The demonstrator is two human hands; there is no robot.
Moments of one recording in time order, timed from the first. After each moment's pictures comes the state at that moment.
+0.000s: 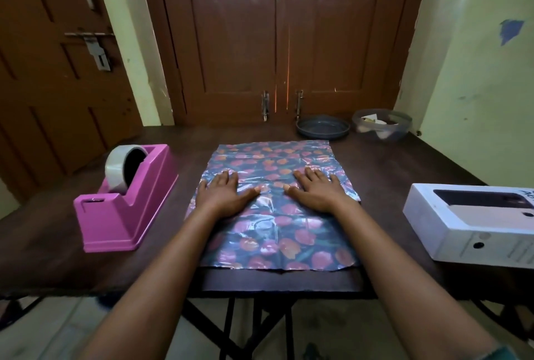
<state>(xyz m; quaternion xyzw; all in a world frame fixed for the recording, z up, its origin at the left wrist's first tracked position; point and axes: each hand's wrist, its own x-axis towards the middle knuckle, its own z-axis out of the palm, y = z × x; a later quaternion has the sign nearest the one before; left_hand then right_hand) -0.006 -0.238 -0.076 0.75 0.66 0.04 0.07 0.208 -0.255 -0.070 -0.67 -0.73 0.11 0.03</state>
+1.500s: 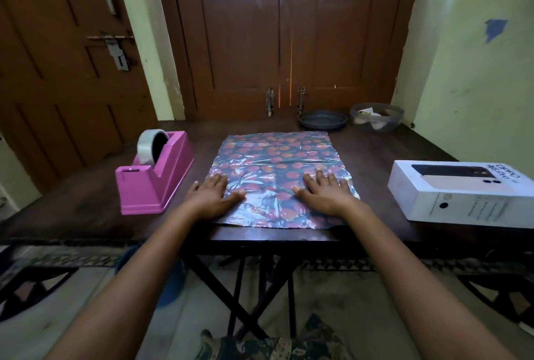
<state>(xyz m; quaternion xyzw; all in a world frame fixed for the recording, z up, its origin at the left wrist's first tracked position) -0.052 -0.311 -0.077 0.77 0.63 0.02 0.09 0.203 -0.337 -0.072 -0.69 -0.71 0.14 0.03</state>
